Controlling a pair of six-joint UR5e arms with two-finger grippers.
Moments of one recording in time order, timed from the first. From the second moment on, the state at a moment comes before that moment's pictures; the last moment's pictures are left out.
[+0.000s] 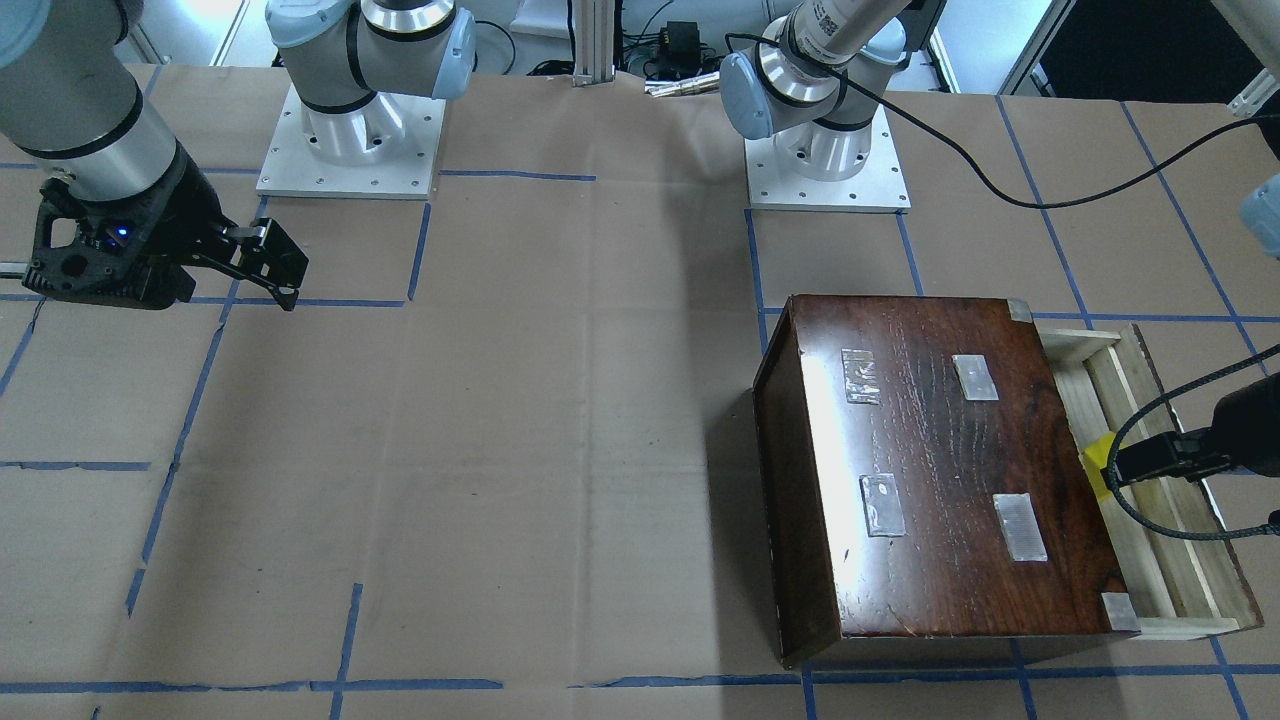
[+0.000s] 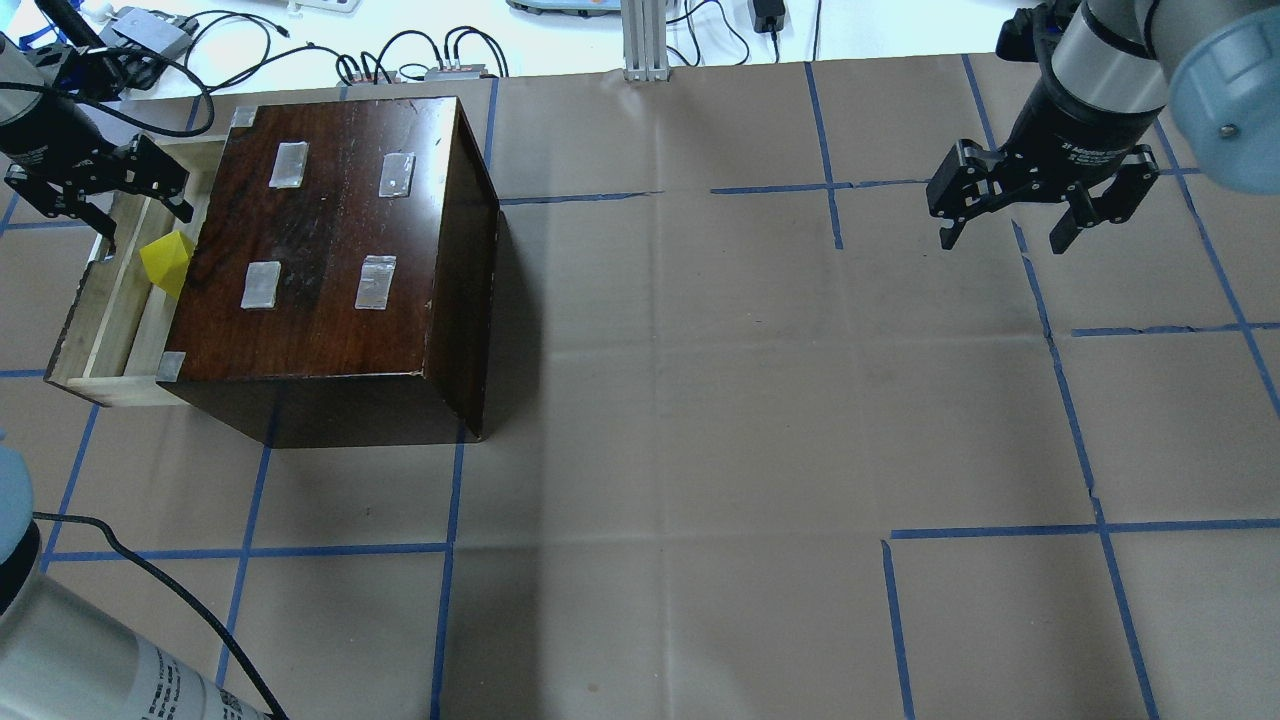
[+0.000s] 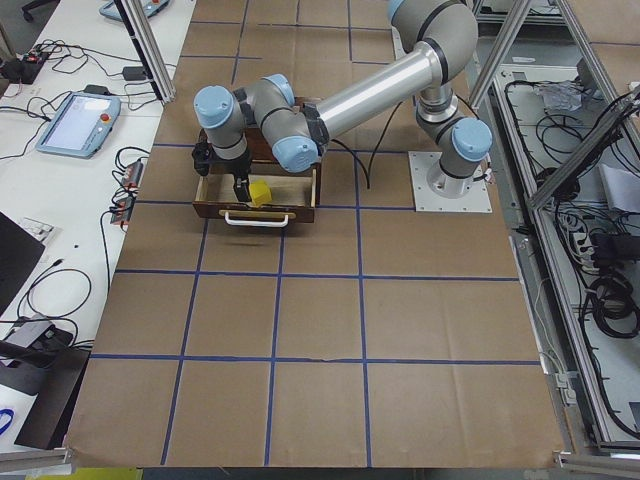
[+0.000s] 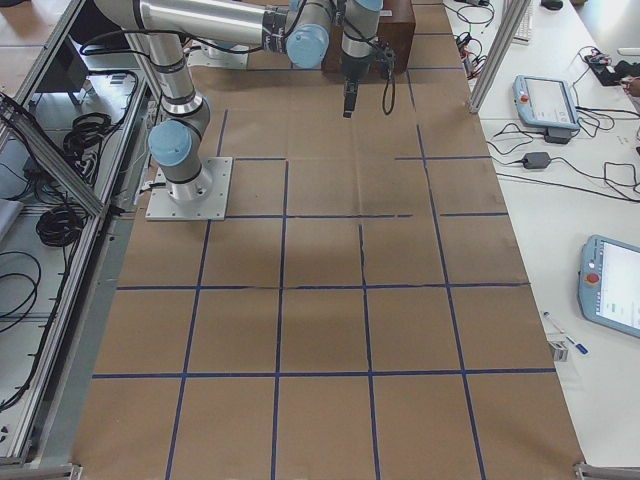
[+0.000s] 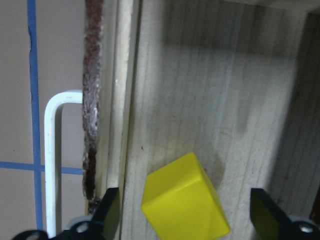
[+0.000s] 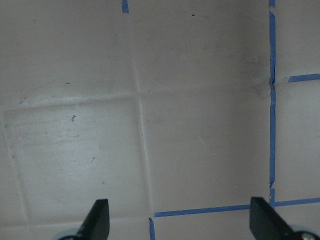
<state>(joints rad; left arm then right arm) -1.09 -2.01 -1.33 -1.44 1.54 0.38 1.45 -1.53 1.63 -1.62 -1.56 -0.03</state>
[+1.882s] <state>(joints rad) -1.25 -1.71 -1.41 -1.54 1.54 0.13 1.44 -1.53 1.63 -1.62 -1.56 -0.03</state>
